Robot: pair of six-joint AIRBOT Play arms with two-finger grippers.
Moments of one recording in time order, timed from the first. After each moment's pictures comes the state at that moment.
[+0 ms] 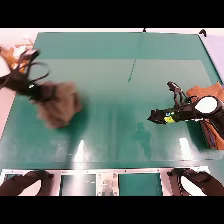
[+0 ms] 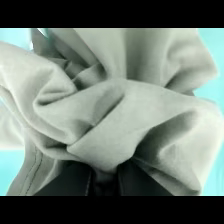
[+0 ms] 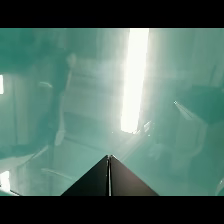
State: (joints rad) left arm -0.21 -1.09 1.27 1.44 -1.35 -1.59; right arm 0.09 -0.93 0.72 -1.07 1.12 1.54
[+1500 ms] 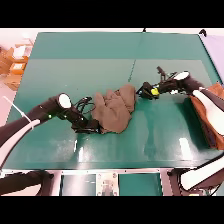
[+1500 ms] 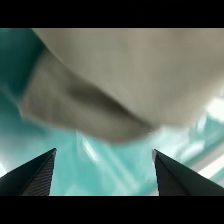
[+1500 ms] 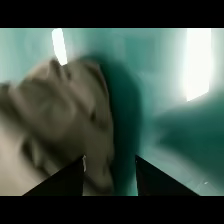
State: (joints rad) left arm -0.43 -1.37 0.83 0.93 -1.07 -1.51; right arm -0.02 -1.81 1.33 -0.71 1.06 1.30
